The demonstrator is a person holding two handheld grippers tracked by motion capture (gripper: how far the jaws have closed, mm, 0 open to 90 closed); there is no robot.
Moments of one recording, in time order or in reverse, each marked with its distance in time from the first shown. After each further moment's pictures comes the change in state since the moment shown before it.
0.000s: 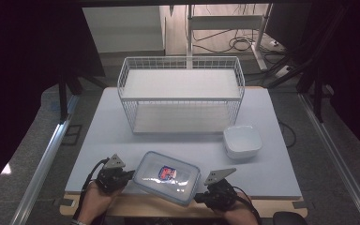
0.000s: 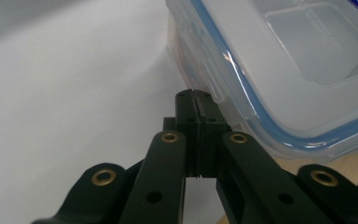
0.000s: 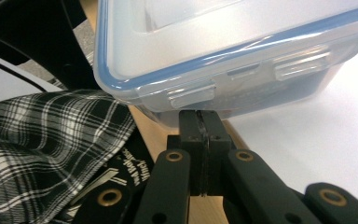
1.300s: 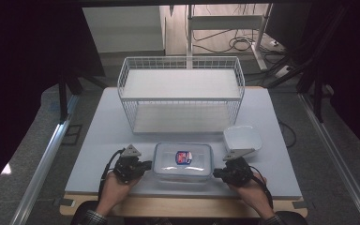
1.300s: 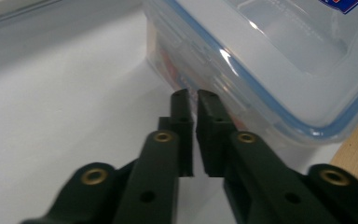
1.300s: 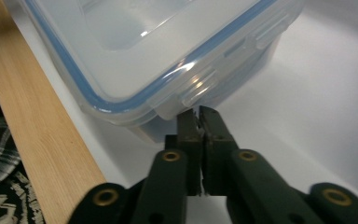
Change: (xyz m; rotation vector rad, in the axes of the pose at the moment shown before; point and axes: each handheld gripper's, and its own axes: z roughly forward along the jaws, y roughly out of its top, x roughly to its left) left arm -0.007 0.036 0.033 -0.039 -0.037 -0.035; right arm -0.072 0.005 -0.028 -0.042 -0.199 0.074
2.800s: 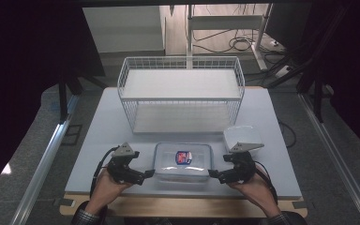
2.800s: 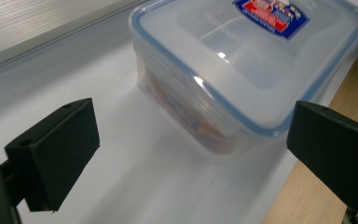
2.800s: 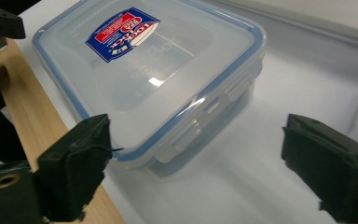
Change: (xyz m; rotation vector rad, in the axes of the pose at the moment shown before) left arm 0.005 0.008 -0.019 -0.066 -0.079 0.065; right arm -0.005 0.013 -0.016 -0.121 0.014 0.092
